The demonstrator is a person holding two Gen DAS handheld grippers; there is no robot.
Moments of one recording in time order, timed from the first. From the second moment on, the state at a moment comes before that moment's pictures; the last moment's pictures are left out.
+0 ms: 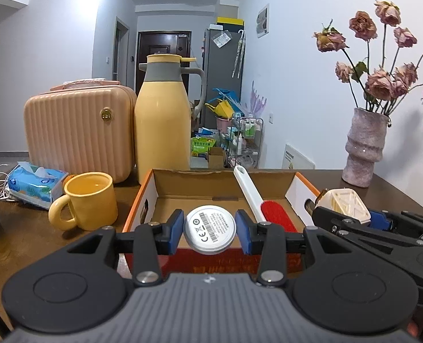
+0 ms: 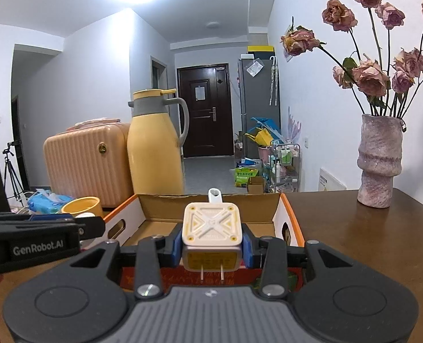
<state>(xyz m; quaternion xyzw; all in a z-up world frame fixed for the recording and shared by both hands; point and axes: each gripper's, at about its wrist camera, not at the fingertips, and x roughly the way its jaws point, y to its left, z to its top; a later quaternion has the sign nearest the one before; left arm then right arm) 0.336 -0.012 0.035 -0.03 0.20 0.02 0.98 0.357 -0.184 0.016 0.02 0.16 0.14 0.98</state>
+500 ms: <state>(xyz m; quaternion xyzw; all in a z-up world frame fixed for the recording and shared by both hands) 0.392 -0.005 0.030 -0.04 0.20 0.04 0.98 0.420 -0.180 0.012 0.01 0.17 0.11 0.98</state>
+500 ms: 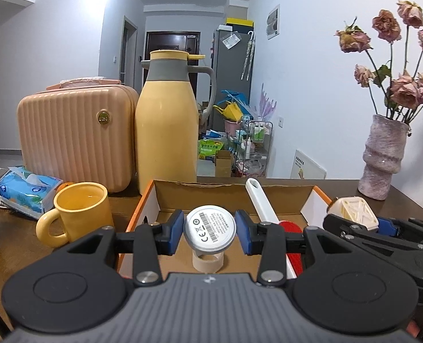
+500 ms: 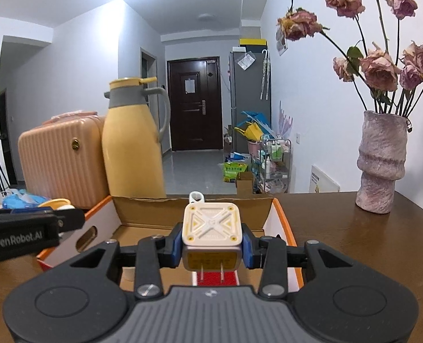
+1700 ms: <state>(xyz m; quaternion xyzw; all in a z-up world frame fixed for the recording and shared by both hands) 0.469 0.023 -0.018 -0.03 0.27 0.06 0.96 0.498 -0.188 -0.027 0.01 0.26 0.10 0.96</state>
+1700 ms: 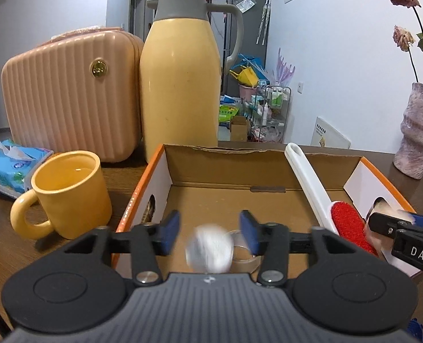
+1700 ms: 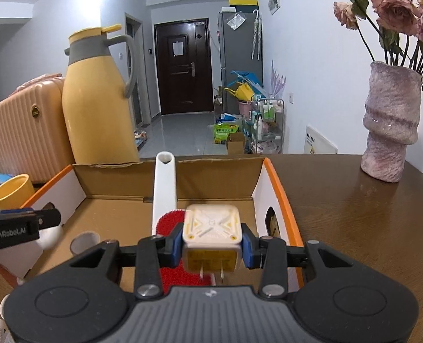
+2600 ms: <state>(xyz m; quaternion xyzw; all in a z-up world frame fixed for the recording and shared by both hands) 0.437 0.025 0.007 -0.03 0.22 0.09 0.97 0.477 -0.184 -0.004 0.00 0.24 0.09 0.97</state>
